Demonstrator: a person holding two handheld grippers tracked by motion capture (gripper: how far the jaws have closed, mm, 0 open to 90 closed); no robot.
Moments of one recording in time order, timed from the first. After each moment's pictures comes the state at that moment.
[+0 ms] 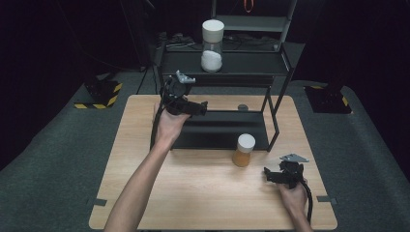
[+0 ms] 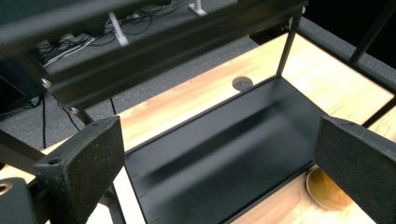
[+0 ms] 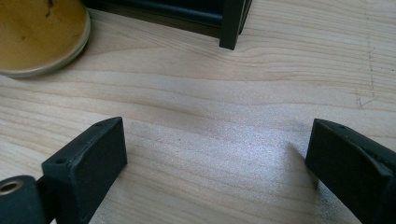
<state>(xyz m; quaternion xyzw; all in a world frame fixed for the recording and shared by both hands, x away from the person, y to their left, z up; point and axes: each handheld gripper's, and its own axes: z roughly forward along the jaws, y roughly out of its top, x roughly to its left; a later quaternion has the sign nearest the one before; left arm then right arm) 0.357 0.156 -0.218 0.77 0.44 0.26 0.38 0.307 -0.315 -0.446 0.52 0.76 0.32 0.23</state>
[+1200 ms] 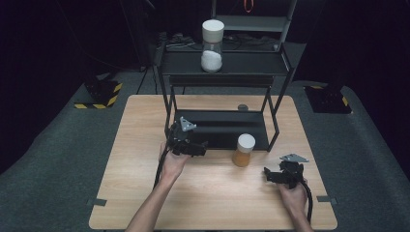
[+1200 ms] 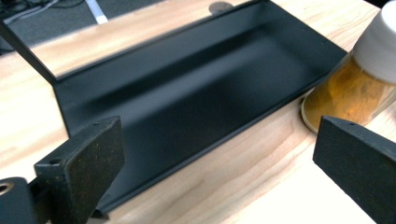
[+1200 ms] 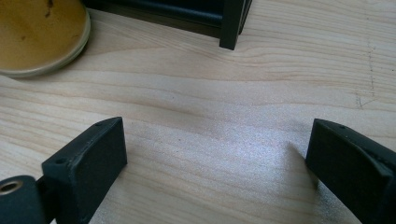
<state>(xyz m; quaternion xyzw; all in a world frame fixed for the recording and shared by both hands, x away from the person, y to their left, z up) 0.332 0.162 -0.347 0.78 0.45 0.21 0.37 0.307 -0.315 -0.446 0.52 0.76 0.32 0.23</state>
